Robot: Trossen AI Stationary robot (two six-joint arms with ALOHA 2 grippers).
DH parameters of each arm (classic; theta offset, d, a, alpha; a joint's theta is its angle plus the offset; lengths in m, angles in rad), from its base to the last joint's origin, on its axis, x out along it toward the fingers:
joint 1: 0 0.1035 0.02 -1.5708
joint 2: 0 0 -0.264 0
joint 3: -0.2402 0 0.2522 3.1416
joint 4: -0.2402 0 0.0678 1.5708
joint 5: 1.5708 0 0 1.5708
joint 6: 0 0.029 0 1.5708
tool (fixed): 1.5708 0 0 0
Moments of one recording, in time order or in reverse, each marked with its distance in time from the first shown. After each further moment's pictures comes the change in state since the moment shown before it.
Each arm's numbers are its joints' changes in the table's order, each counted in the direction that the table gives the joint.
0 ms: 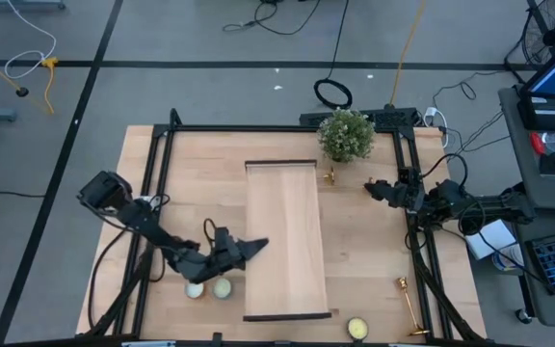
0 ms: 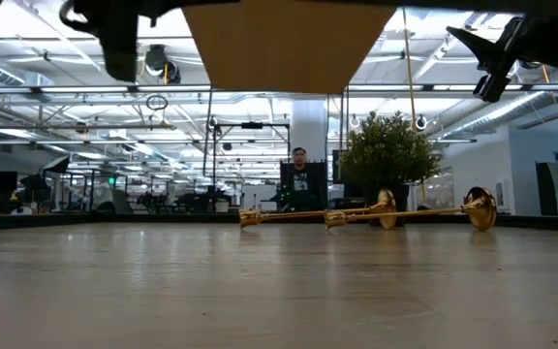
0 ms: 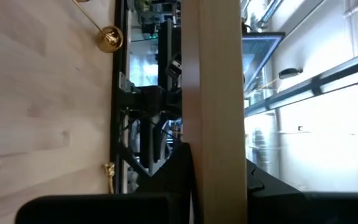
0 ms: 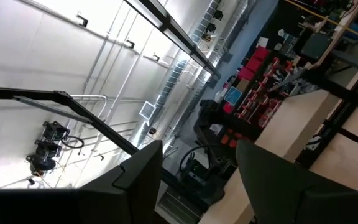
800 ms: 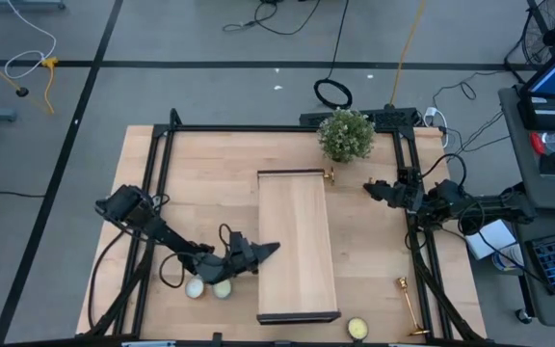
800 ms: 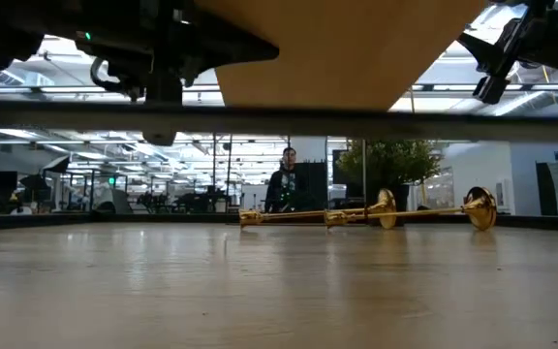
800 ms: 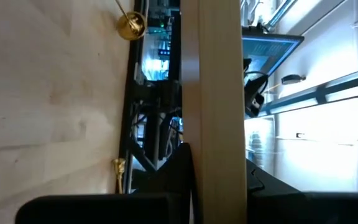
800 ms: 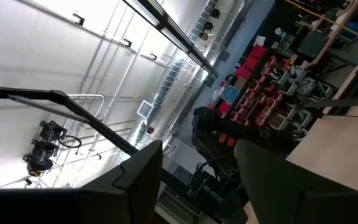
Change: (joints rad) left arm 0.050 0.210 -0.036 0.148 0.076 -0.081; right arm 0.000 0.011 0.000 -0.003 0.001 0.003
